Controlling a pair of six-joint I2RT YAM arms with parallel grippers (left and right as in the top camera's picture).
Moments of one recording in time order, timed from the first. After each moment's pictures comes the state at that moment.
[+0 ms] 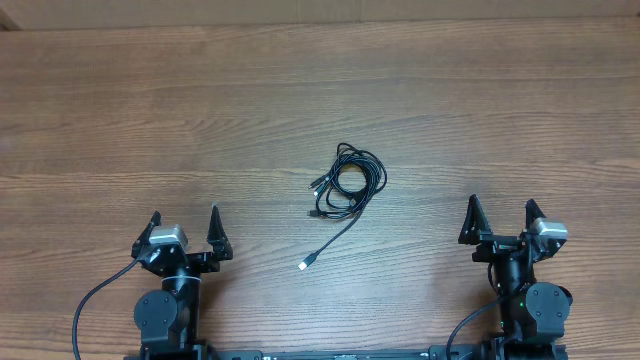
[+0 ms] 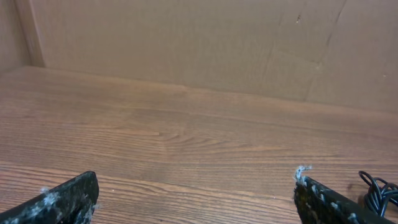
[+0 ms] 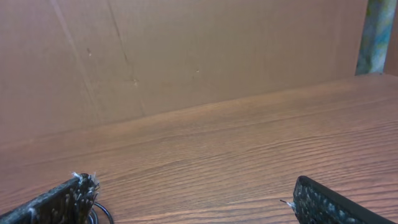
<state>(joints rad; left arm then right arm) 0.07 0.01 0.01 -0.08 0.03 -0.12 -0.04 0.01 0.02 -0.03 -0.01 0.20</state>
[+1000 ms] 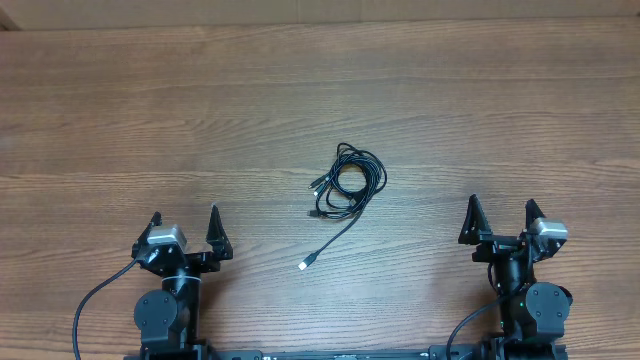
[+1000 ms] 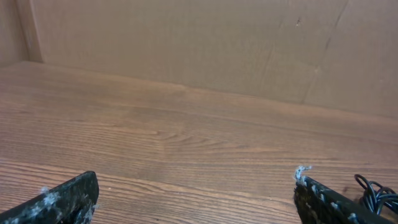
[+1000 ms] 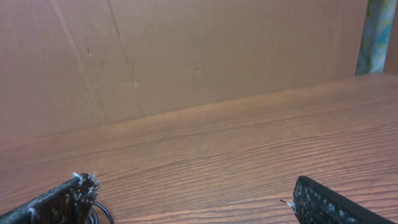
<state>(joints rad) 0.07 0.01 0.01 -0.08 0.03 -0.15 -0.04 0.01 0.02 -0.03 -0.01 0.20</state>
